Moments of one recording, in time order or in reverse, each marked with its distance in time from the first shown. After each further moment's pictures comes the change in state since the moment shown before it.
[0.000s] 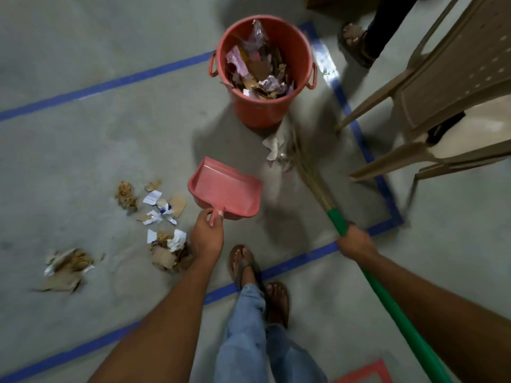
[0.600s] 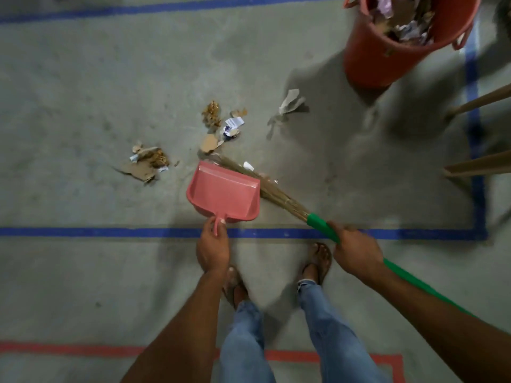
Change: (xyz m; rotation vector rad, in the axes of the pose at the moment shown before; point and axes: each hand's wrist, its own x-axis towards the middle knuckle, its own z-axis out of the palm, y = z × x) left_hand -0.151 -0.243 -0.139 -0.025 0.415 -0.304; right_hand -0.162 -0.049 0.183 -0.629 -0.044 -0.685
